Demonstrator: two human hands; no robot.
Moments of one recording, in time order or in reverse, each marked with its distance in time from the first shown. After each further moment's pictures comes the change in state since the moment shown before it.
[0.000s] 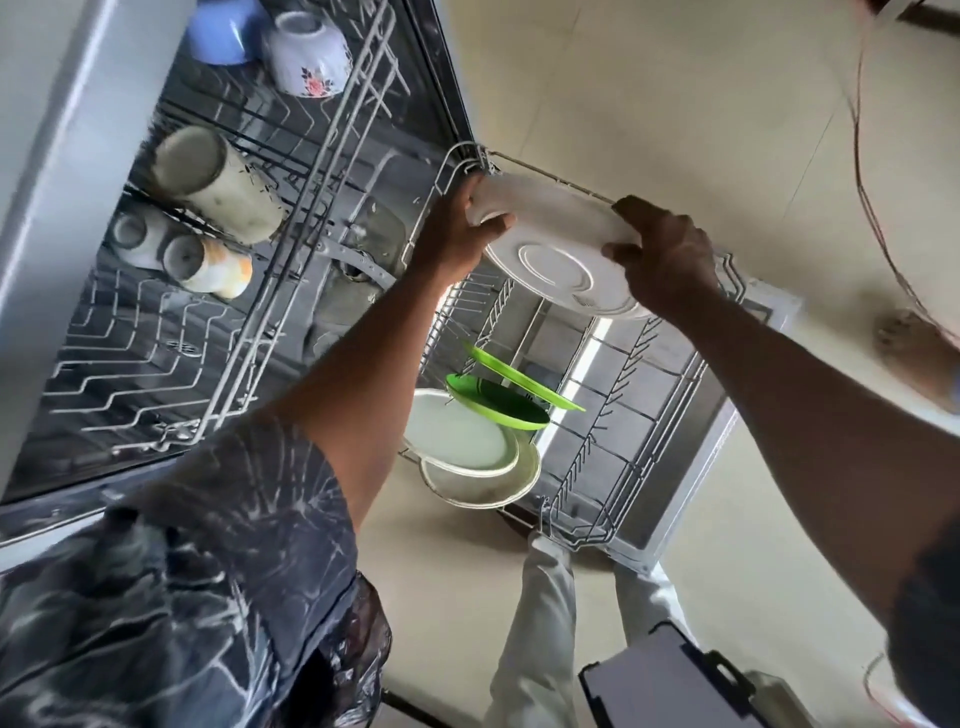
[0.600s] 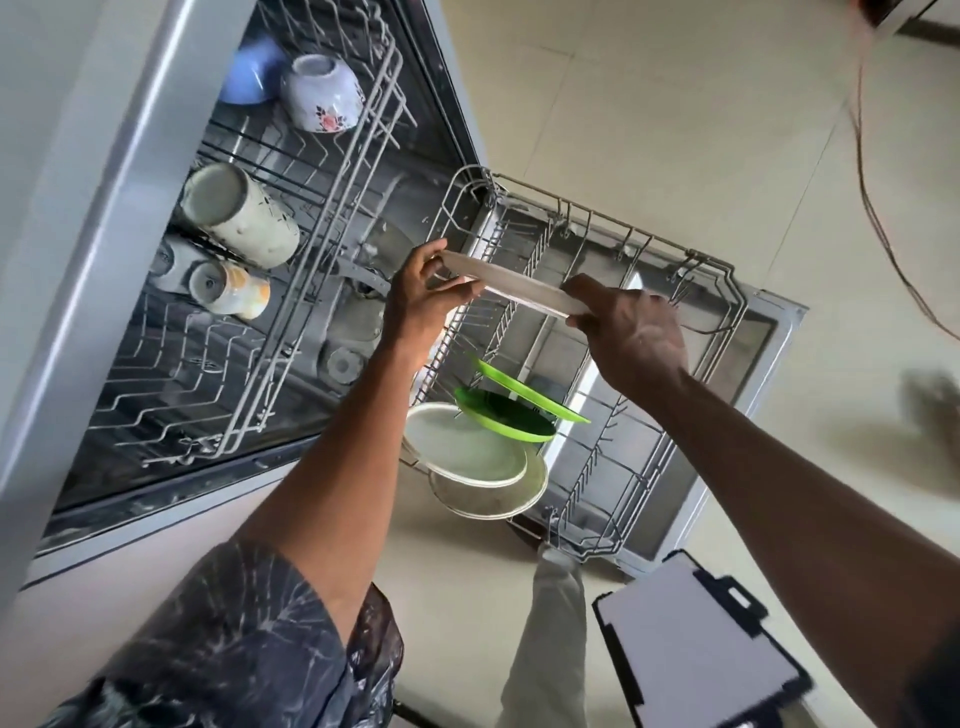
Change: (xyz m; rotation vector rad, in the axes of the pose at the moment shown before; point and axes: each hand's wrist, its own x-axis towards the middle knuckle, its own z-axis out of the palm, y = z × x) left_hand -0.056 -0.036 -0.013 -0.515 0.089 -0.220; right_hand -0.058 -0.033 0.013 -0.235 -0.102 -0.121
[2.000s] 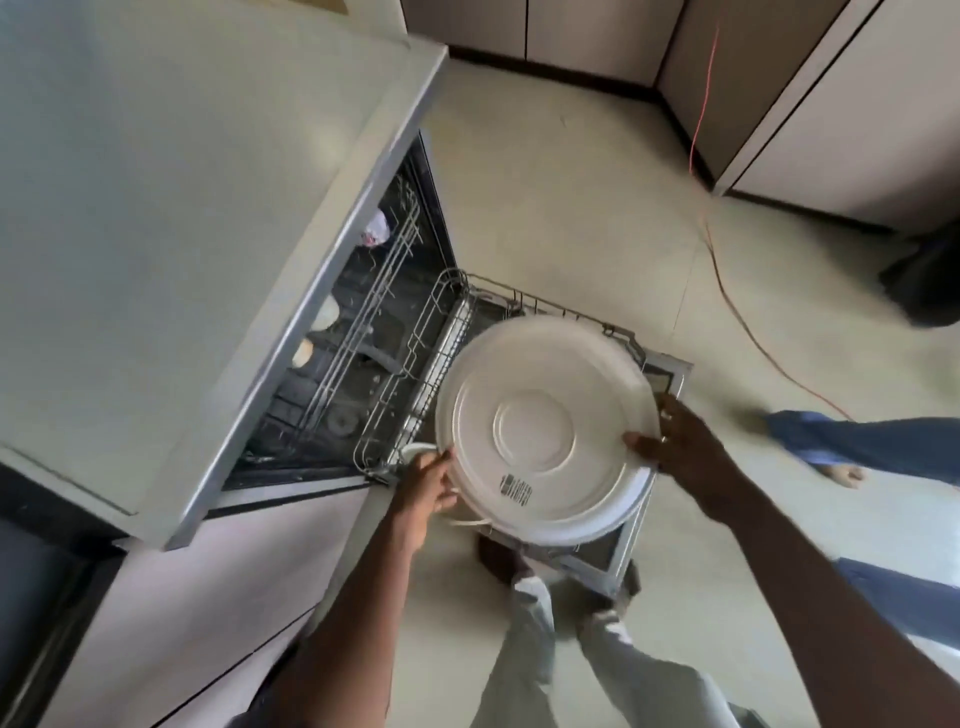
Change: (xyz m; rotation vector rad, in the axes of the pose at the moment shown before) left_hand -0.232 -0.025 -0.016 -0.171 -0.095 -0.398; right_hand -0.209 0.026 -0.095 1.170 -0.014 0.367
